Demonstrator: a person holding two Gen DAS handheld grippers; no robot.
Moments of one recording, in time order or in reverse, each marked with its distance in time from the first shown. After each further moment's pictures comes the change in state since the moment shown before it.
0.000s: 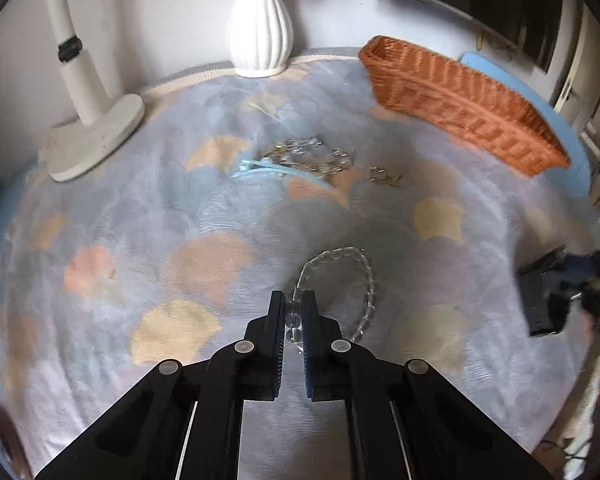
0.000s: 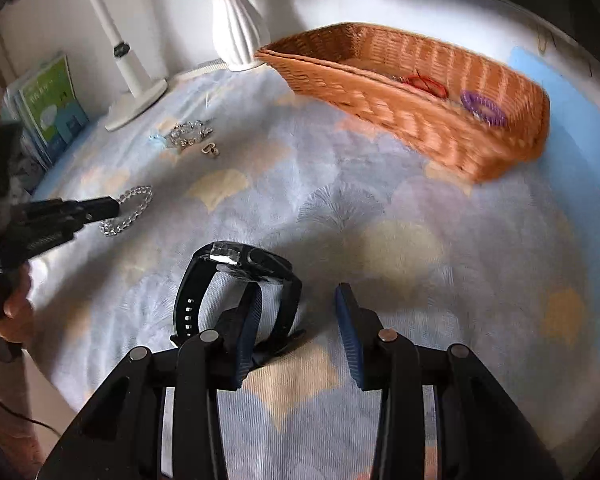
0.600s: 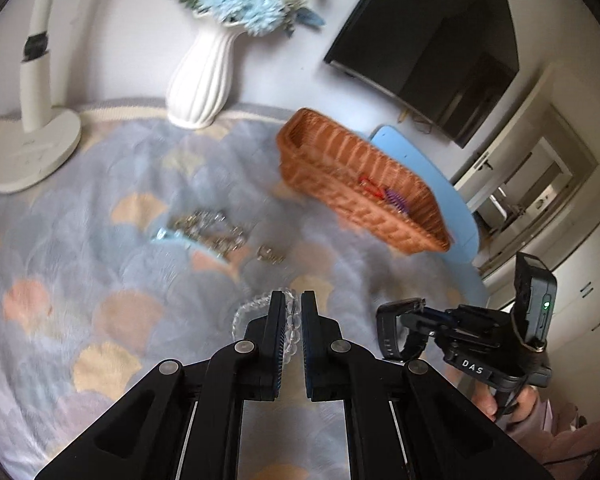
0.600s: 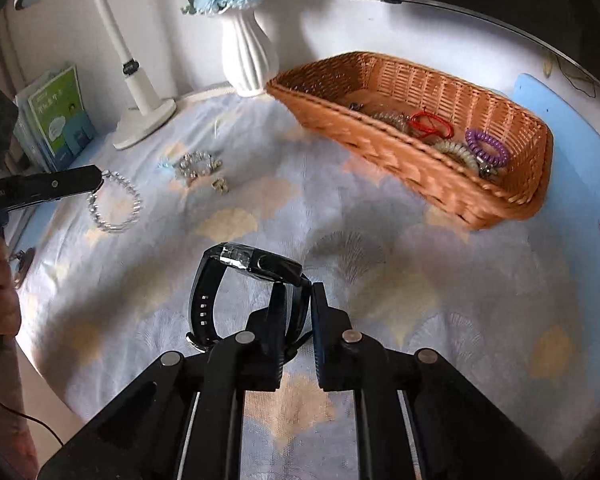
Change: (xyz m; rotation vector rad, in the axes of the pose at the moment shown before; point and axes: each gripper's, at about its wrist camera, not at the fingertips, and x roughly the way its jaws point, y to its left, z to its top) left arm -0.053 0.006 0.035 -0.119 -0.116 -0.410; right arm -0.016 -0.010 0.021 0.011 -0.062 0.052
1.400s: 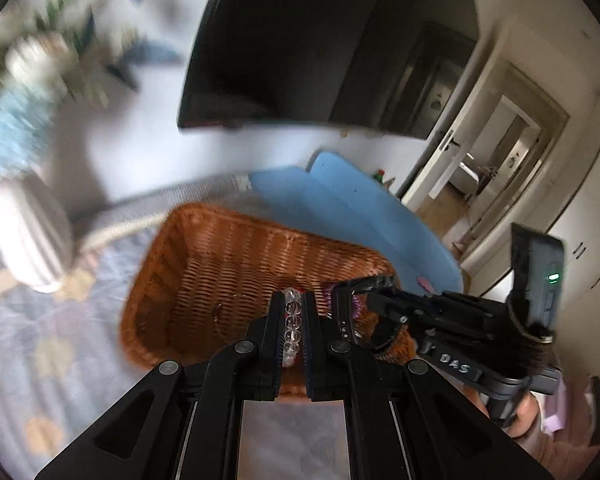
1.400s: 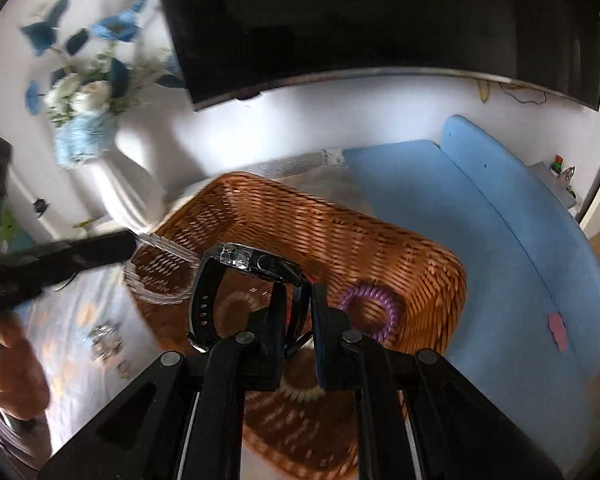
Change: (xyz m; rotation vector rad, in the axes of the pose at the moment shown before) left arm 0.139 -0.100 0.165 0.183 0.049 -0.096; right arm 0.014 -0.127 0.148 0.196 -0.107 -0.140
